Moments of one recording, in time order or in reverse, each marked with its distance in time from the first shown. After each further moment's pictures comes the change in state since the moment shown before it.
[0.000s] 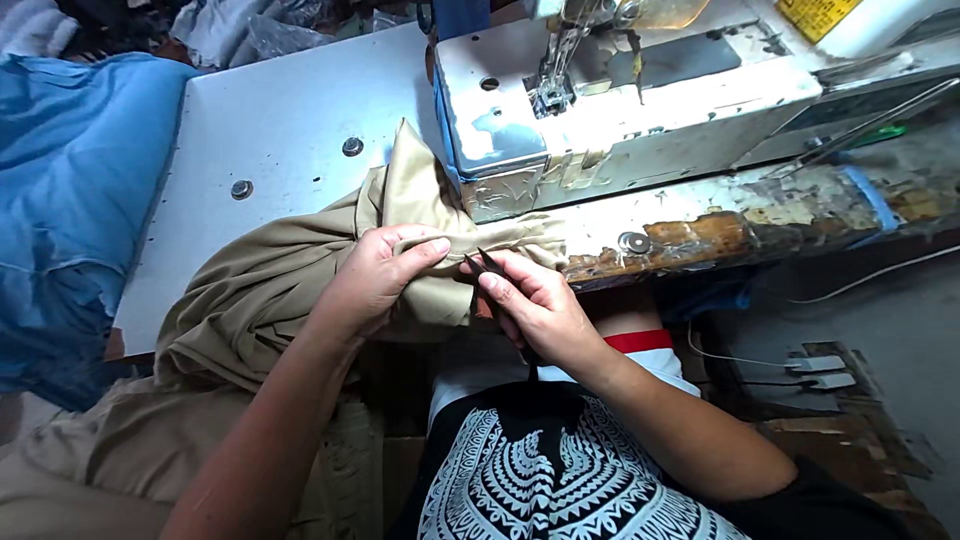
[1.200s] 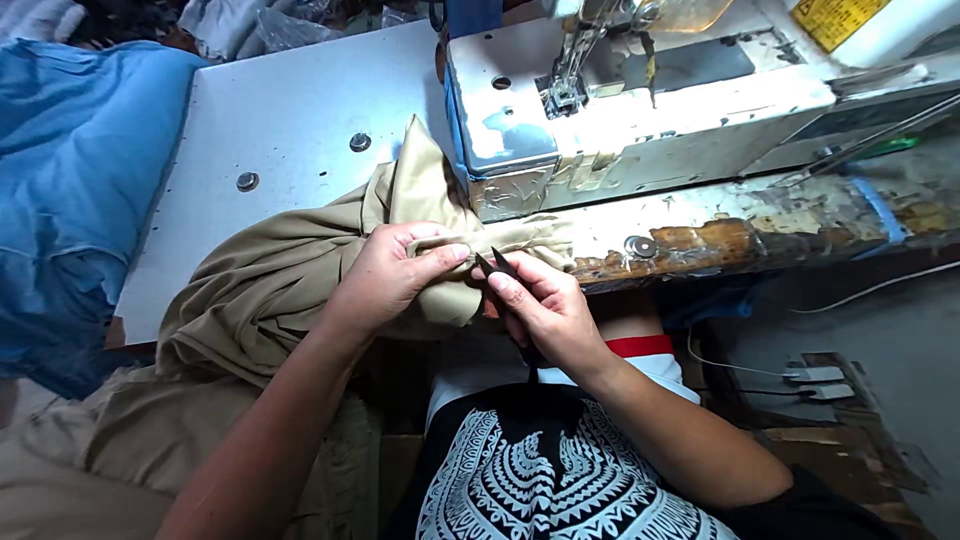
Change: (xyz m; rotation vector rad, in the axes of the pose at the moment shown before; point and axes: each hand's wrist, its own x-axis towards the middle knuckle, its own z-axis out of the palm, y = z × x) left_hand -0.001 0.001 0.002 0.189 -0.001 0.131; right_hand -0.003 0.005 0.003 0.057 0.057 -0.097
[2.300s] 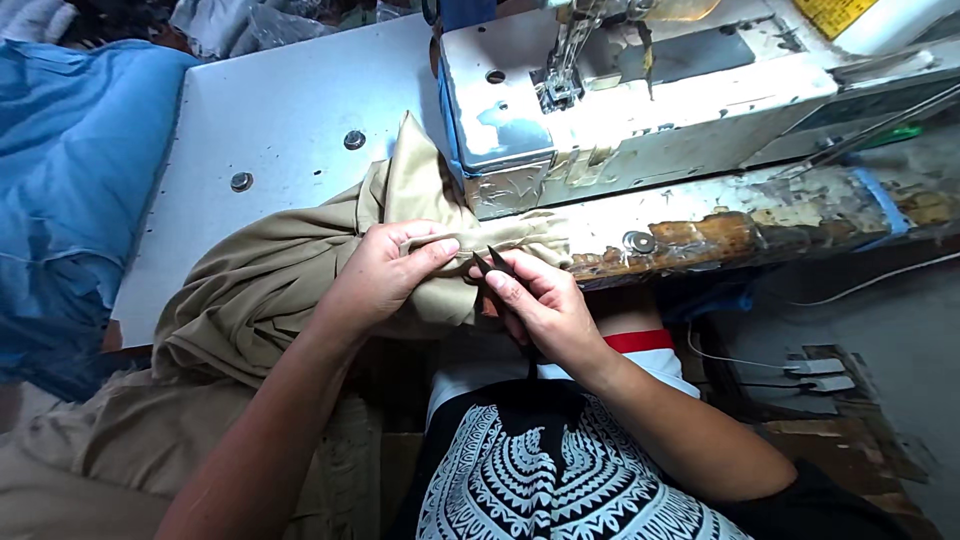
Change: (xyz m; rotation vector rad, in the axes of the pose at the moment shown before) left_hand 0.001 0.000 -0.002 0.011 -0.026 -0.013; right_hand 0.000 0.002 -0.002 -0.022 -0.004 0.028
